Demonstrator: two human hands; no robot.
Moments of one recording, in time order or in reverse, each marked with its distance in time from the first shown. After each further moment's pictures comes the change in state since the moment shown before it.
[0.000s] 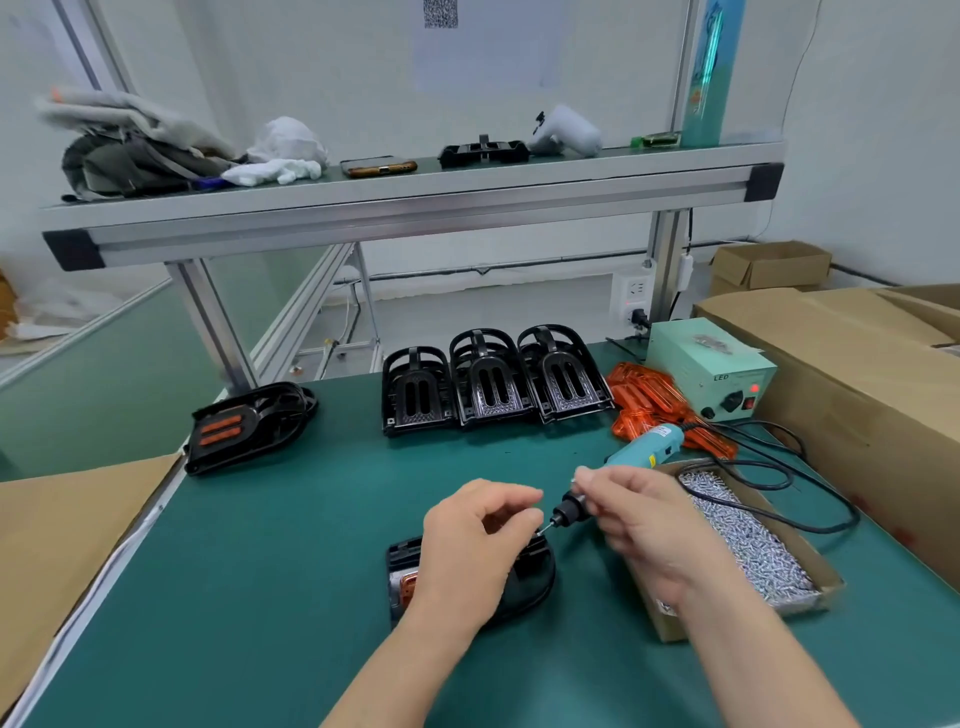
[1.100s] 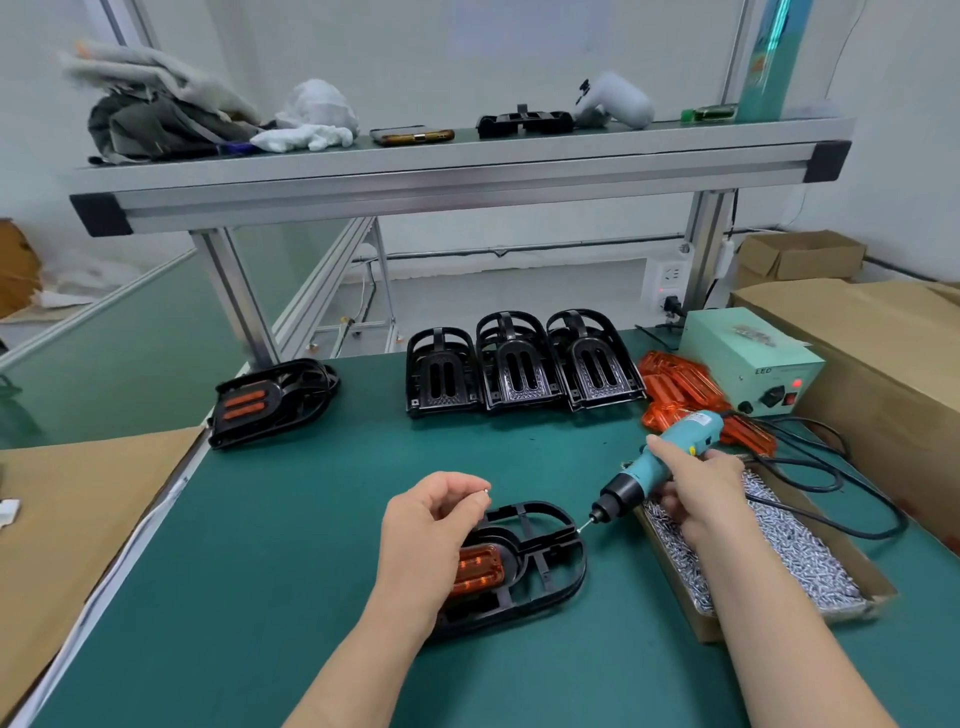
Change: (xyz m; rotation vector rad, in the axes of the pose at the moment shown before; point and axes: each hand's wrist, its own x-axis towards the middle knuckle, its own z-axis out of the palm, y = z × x) left_hand 0.007 -0.043 -0.040 -0.207 0.136 -0.215; right_hand 0.079 0.028 -0.032 0.035 0.538 0.139
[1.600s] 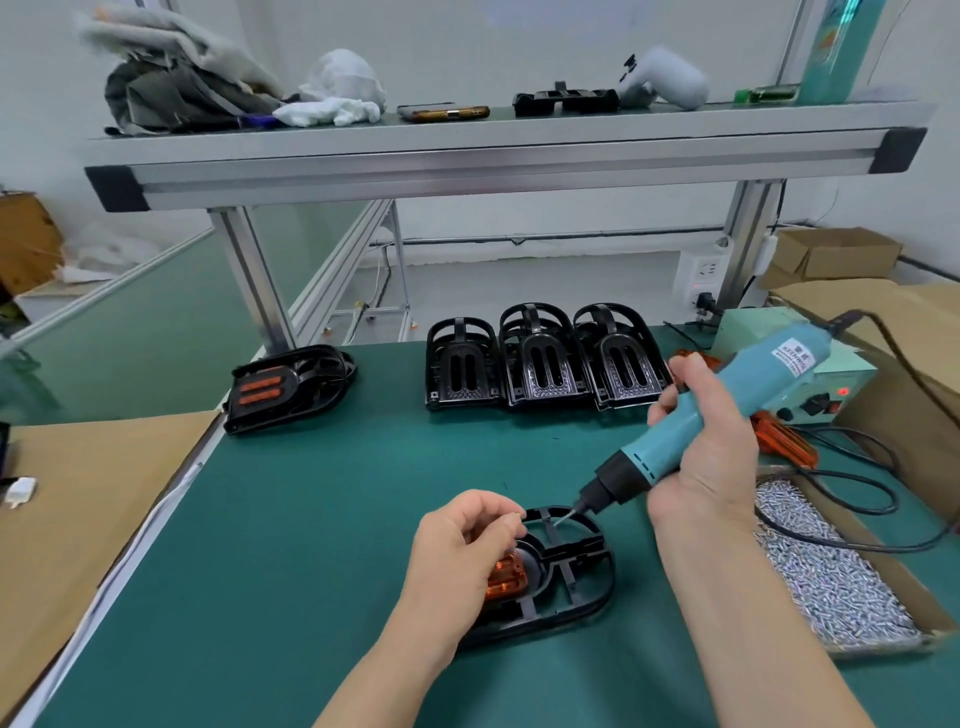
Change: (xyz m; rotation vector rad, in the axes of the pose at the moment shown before) left_hand -0.004 -0.011 -0.002 -0.013 -0.137 -0.073; right_hand -0.080 -0.045 0.058 0.743 -0.165 -0.243
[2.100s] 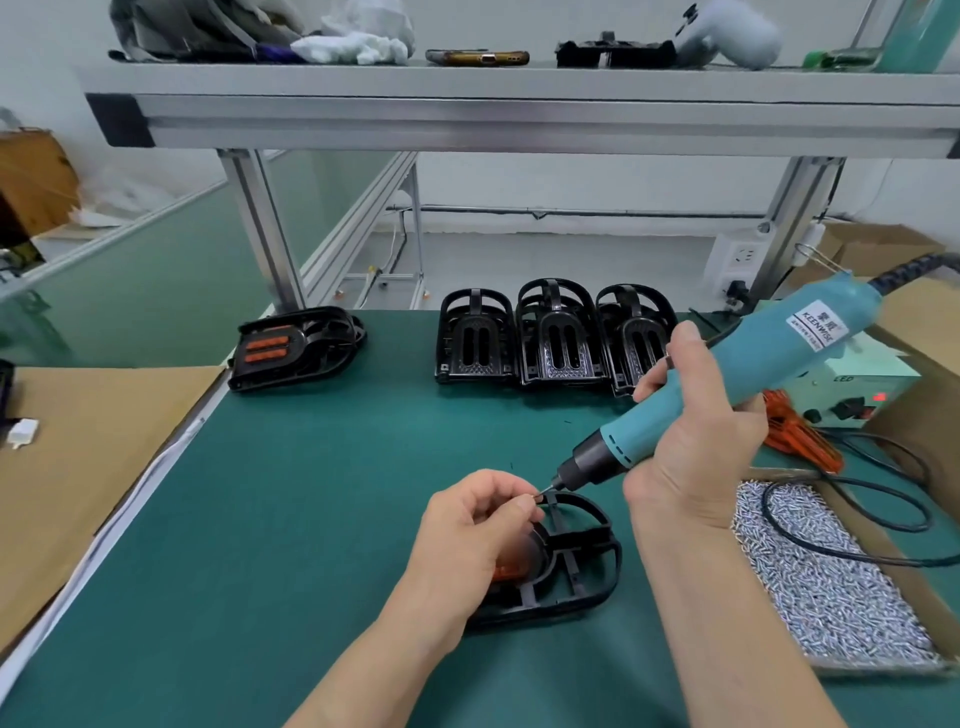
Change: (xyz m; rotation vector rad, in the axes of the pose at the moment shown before) left_hand 0.000 0.001 0.006 -0.158 -0.035 -0.041; right_hand -0.021 0.014 0.028 -0.068 -0.105 -0.229
